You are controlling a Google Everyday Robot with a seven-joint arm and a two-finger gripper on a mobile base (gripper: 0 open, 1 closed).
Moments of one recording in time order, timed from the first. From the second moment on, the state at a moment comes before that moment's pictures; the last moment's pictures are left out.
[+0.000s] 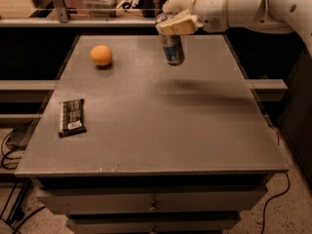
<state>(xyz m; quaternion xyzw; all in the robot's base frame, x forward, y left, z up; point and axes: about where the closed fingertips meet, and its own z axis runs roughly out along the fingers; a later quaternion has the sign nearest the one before) 0.675 -0.030 1.026 -0.57 0.54 0.20 0.59</state>
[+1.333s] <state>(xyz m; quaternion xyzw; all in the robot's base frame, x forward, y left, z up) 0.686 -0.032 0.980 -0.50 0.54 0.25 0.63</state>
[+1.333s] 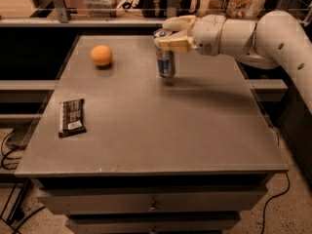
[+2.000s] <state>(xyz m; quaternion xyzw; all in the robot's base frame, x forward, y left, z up) 0.689 -0.035 0.961 -0.47 0.54 0.26 0.65</state>
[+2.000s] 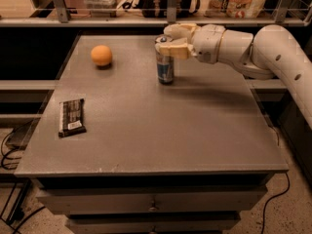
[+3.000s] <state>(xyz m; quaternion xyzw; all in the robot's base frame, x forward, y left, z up) 0.684 -0.038 0.955 -0.46 0.54 0.26 0.66</state>
